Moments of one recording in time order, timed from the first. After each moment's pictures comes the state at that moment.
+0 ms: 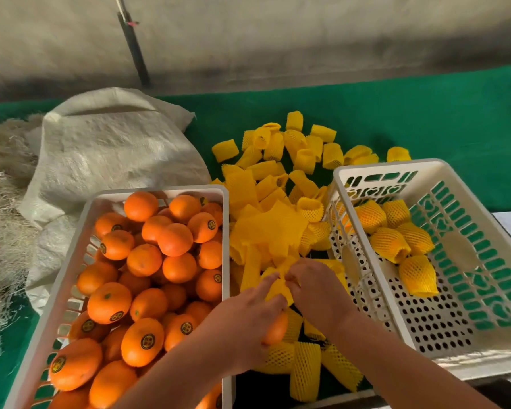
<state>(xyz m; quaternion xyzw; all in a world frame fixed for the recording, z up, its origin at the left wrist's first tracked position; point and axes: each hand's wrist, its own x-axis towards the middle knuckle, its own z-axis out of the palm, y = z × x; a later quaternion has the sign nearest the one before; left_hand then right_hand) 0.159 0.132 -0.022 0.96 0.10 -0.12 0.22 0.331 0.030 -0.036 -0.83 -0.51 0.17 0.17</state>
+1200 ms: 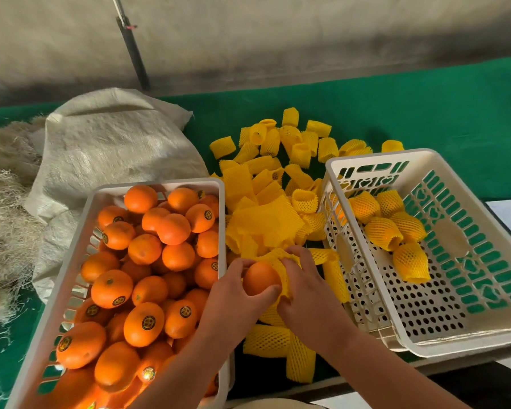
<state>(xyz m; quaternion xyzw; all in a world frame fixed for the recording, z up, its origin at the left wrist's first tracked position) 0.156 0.103 -0.011 0.75 0.41 0.11 0.50 0.288 -0.013 -0.030 -0.81 -0.48 0.18 0.29</state>
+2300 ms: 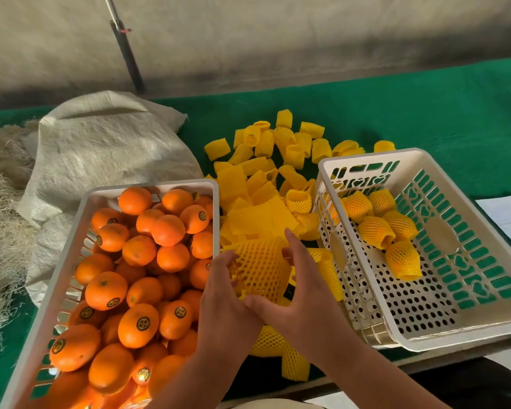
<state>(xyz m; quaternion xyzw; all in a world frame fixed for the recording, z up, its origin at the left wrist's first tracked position) 0.148 0.077 -0.013 0.77 0.39 0.28 0.42 0.263 -0.024 0.032 -0.77 -0.40 0.24 0.43</state>
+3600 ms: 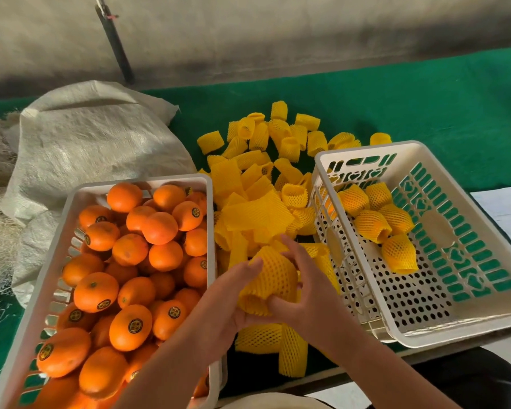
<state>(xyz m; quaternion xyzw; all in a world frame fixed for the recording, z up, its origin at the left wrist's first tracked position) 0.161 0.102 0.013 0.38 0.35 0.03 0.85 0.289 -0.028 0.000 -0.76 -0.37 0.31 0.43</state>
